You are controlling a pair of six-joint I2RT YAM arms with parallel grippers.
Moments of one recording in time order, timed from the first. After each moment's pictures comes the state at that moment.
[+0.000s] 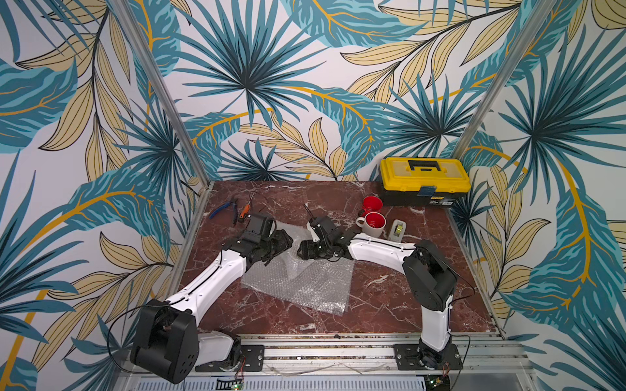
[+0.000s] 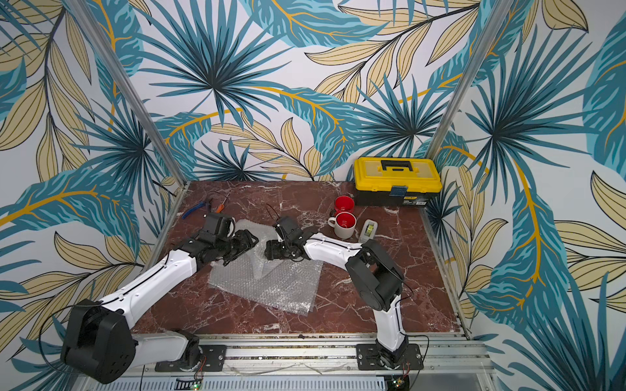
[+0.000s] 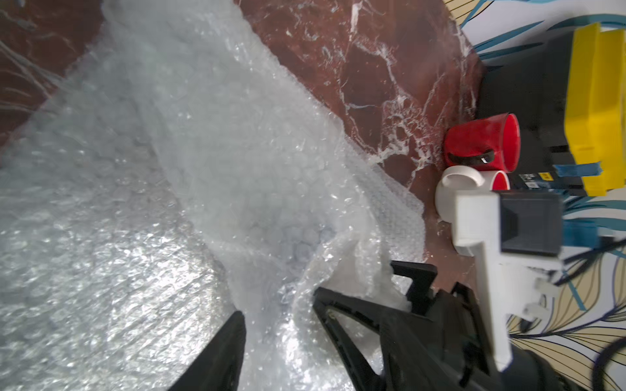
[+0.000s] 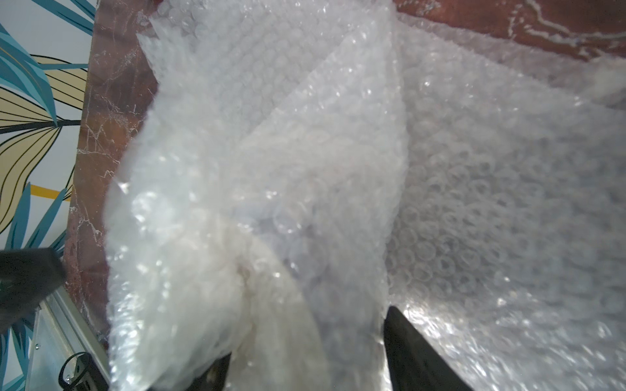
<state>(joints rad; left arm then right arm) -0.34 1.31 0.90 -0.46 0.19 -0.84 0.77 1.97 1.38 -0.32 -0.15 0.61</state>
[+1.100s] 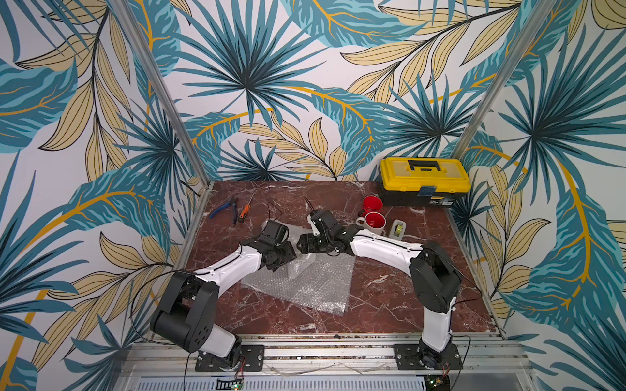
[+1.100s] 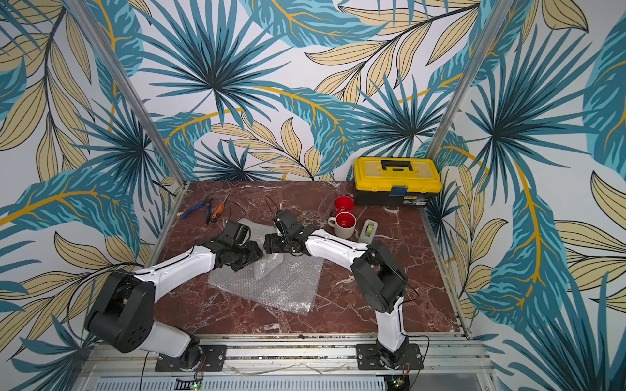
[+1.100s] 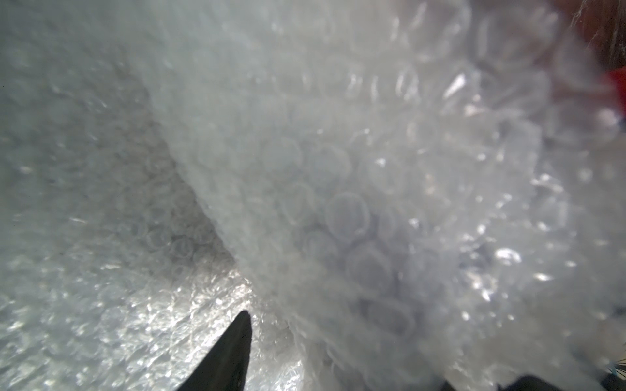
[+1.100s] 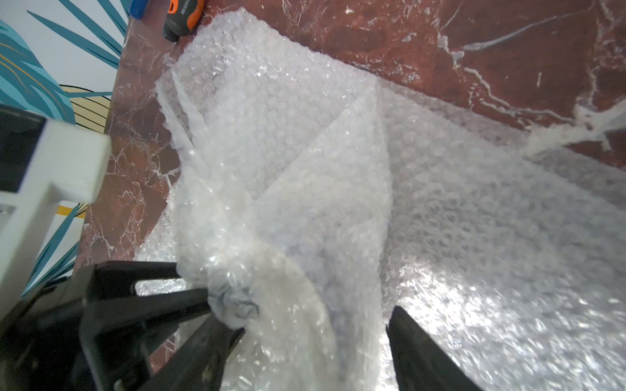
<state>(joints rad) -0.41 1.50 0.87 -0.43 0.09 -0.84 0.76 1.95 1.45 -0.36 -0.10 0.60</state>
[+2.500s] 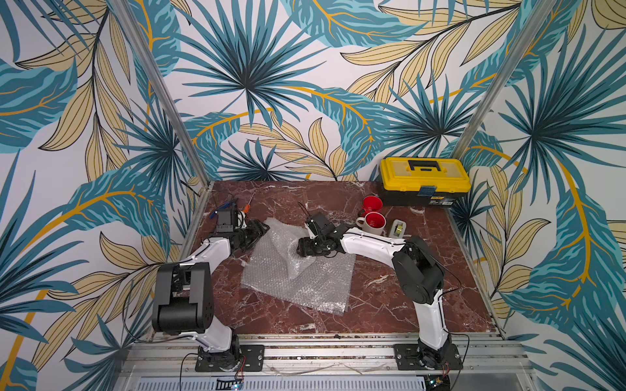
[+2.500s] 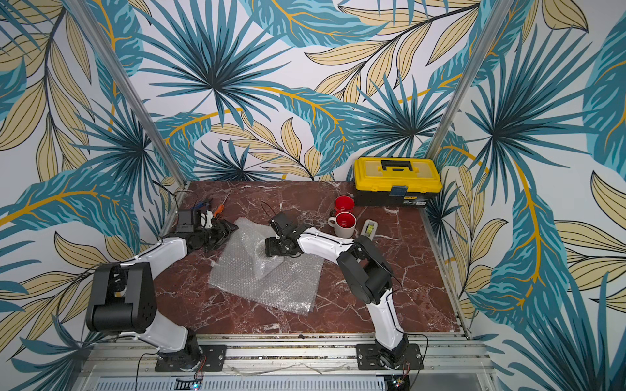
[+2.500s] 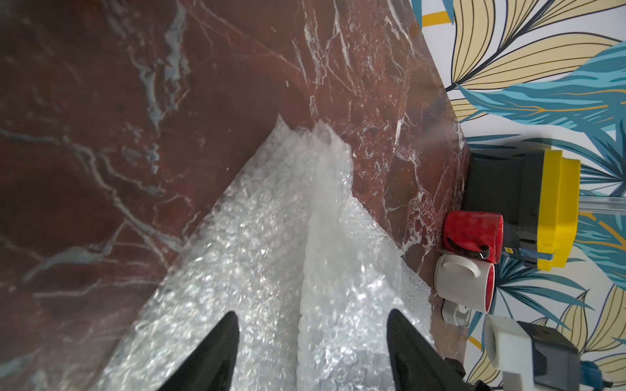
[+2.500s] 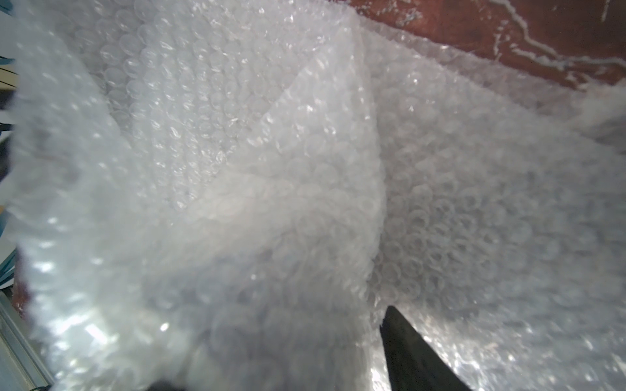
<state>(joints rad) 0.08 1.60 0.93 -0.15 0.51 -0.72 0.76 2.08 1.53 -0.44 -0.11 0.59</state>
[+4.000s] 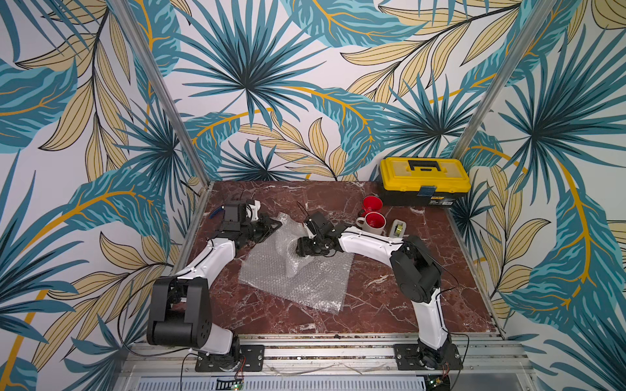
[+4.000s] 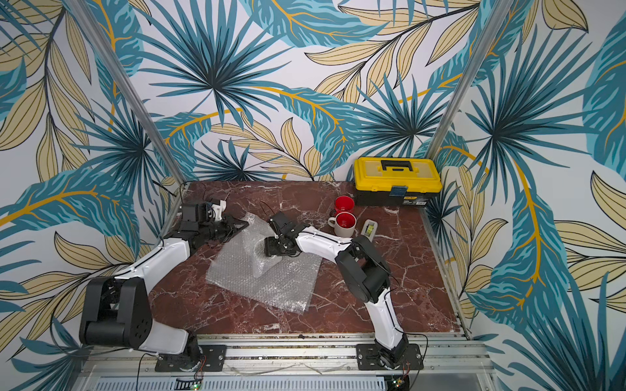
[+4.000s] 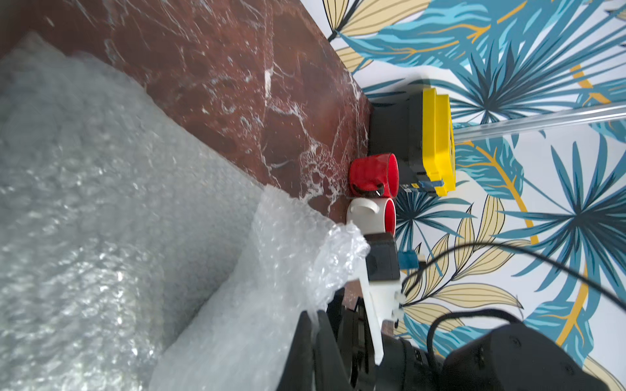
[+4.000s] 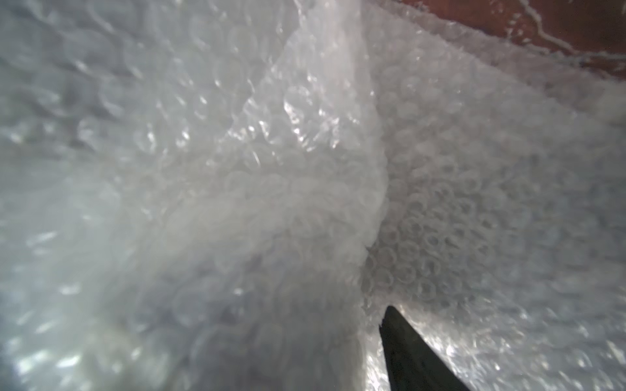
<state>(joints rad) -0.06 1.44 0.91 -0.11 0.68 -0.82 0.76 2.10 1.57 -0.48 -0.11 0.60</state>
